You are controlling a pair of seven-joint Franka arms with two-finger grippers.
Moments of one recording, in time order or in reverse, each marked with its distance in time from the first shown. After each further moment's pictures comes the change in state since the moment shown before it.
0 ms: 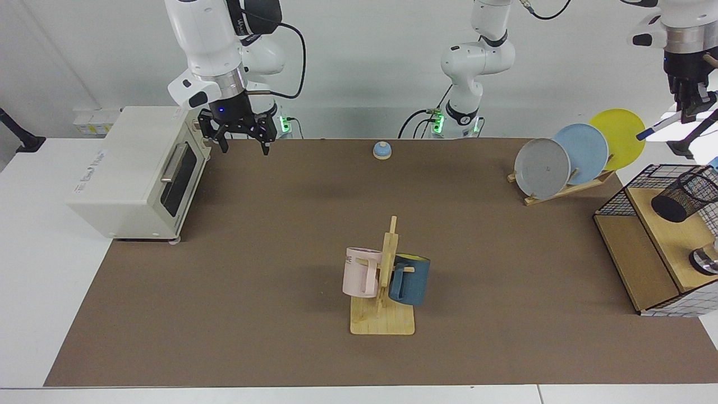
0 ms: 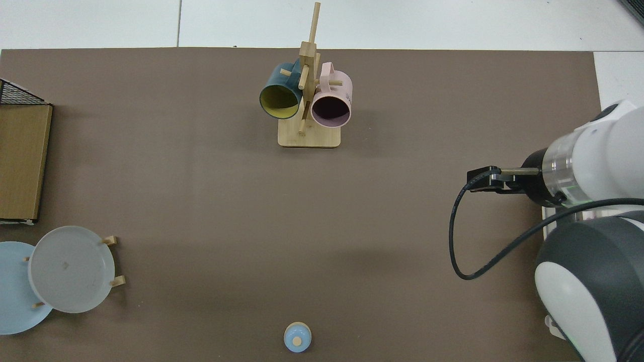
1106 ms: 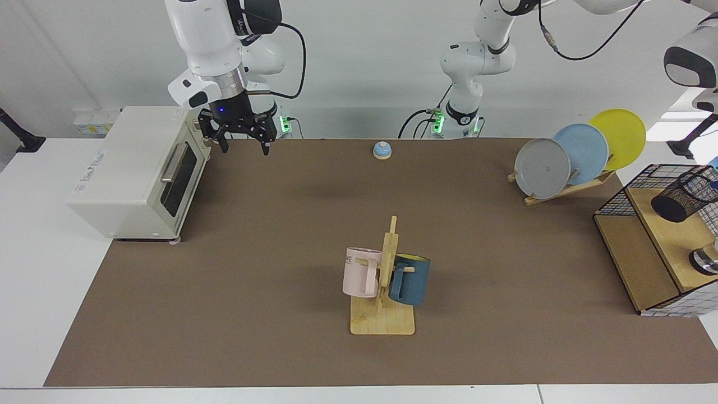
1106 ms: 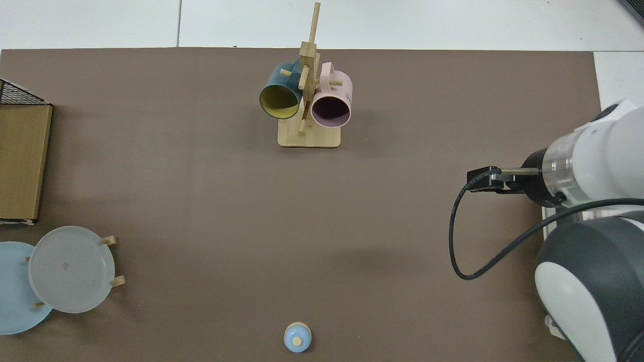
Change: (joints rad) left arm -0.097 0.270 0.421 -0.008 -0.018 0.505 0.287; right arm 0.000 0.000 0.000 0.000 0.000 0.000 0.000
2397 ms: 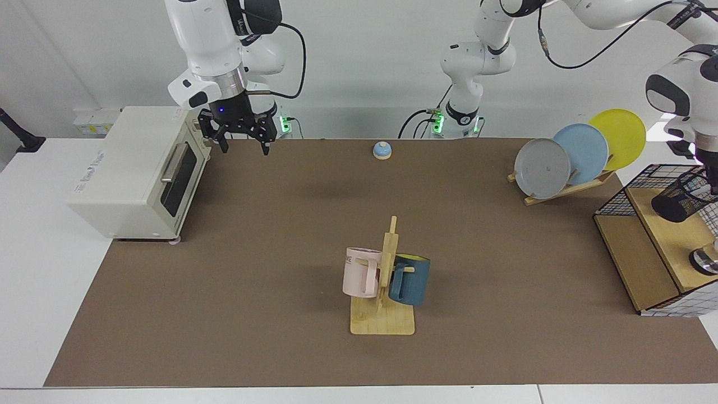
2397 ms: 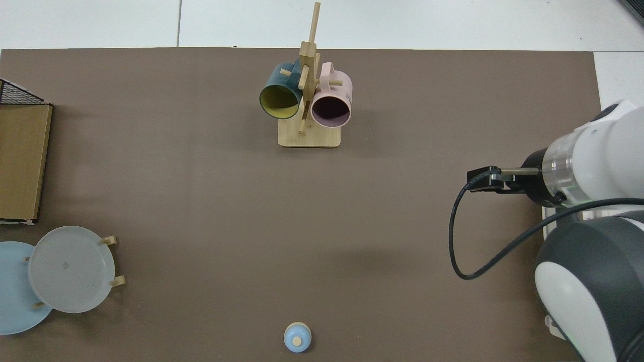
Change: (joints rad) left arm -0.002 0.004 0.026 -0.172 -0.050 0.060 -0.093; right arm 0.000 0.000 0.000 0.000 0.000 0.000 0.000
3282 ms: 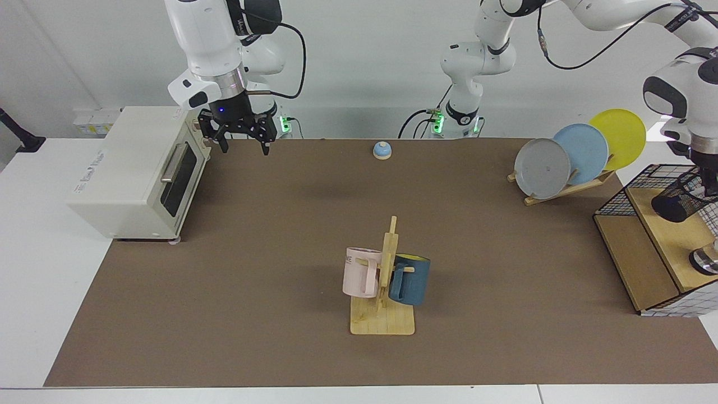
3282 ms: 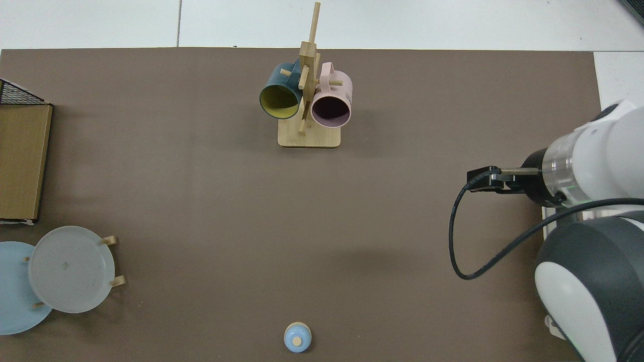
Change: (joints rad) left arm 0.000 -0.002 0.001 -0.014 -0.013 0.010 -0.005; right arm 0.000 0.000 0.000 0.000 0.000 0.000 0.000
